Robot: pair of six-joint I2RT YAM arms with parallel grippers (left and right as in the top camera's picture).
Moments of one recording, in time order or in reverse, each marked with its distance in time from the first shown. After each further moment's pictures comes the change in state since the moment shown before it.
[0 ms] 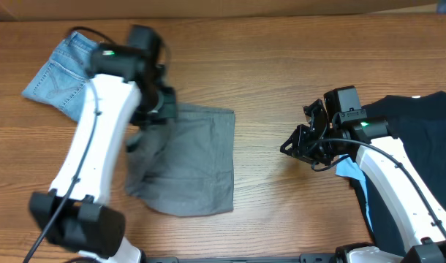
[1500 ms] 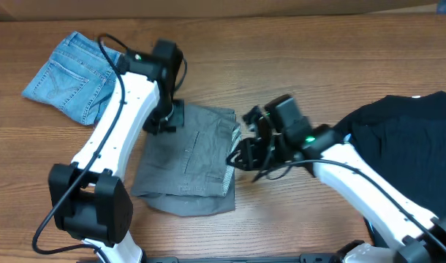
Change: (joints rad) left arm -0.013 0.071 -0.153 0.108 -0.096 0.014; right arm 0.377 0.063 0.003 0.281 -0.113 0.085
